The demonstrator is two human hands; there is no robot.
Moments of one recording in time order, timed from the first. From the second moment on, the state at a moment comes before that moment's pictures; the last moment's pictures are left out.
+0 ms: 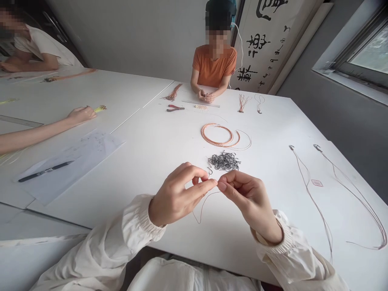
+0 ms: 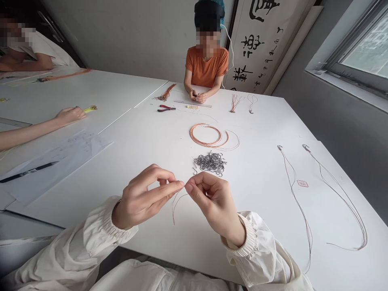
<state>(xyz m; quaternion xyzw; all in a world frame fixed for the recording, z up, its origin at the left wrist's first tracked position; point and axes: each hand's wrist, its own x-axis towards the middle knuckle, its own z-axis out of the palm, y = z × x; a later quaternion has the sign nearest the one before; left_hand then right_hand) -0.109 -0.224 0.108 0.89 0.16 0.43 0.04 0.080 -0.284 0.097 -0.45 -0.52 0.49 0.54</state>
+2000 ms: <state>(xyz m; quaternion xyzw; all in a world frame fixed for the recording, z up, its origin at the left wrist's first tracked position) -0.101 -0.232 0.127 0.82 0.28 0.32 0.39 0.093 -0.284 0.089 -0.43 -0.68 0.25 0.54</state>
